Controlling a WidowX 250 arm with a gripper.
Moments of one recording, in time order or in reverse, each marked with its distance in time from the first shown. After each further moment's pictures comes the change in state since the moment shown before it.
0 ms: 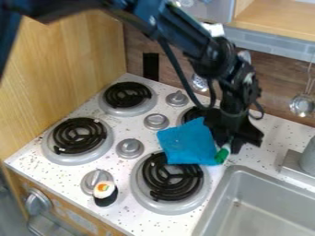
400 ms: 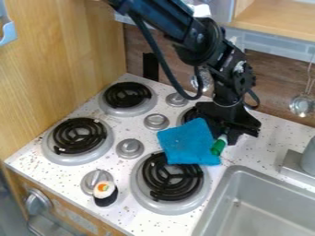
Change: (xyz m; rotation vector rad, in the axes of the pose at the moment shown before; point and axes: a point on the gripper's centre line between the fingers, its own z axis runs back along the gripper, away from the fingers) arm -0.010 0.009 0.030 -0.005 -0.054 0.030
